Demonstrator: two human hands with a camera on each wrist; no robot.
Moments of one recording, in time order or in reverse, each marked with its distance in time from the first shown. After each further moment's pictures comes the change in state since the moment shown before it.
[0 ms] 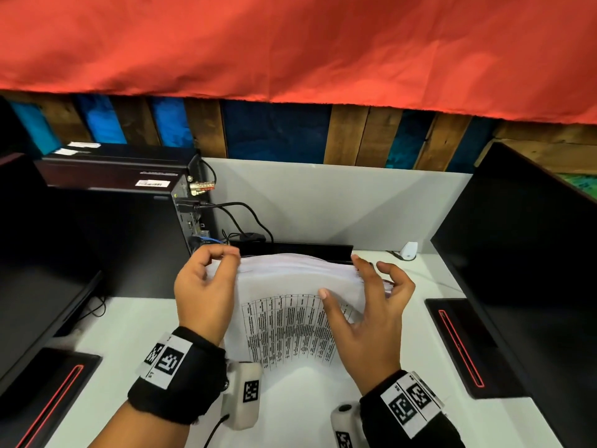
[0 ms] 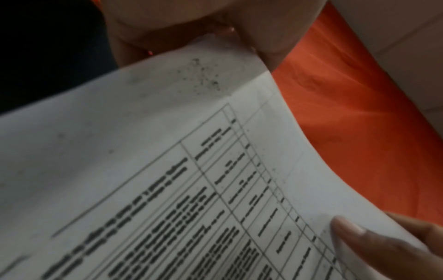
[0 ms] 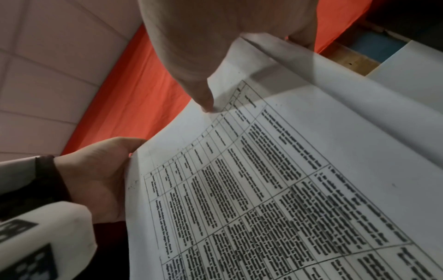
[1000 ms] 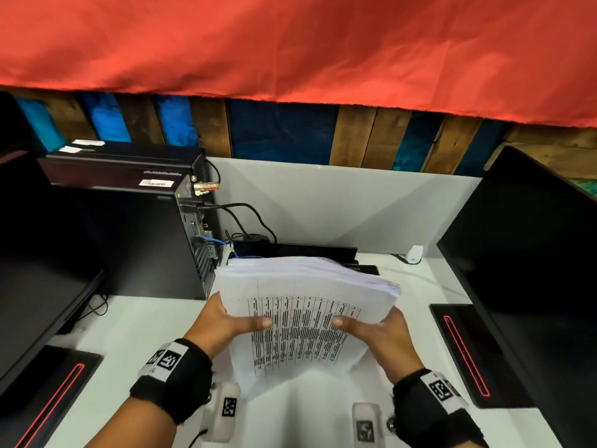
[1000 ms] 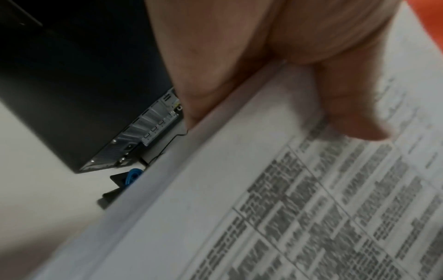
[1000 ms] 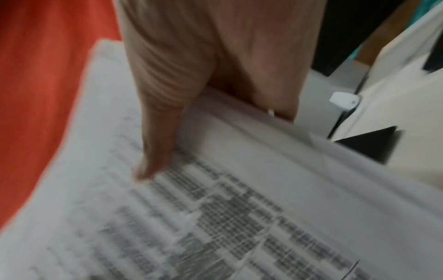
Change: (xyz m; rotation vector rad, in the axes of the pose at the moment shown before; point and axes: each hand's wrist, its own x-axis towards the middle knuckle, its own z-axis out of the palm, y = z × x) left_hand 0.003 -0.060 -0.017 -0.143 -0.645 -0.317; right_hand 0.012 0.045 -0.004 0.620 -0.390 0.639
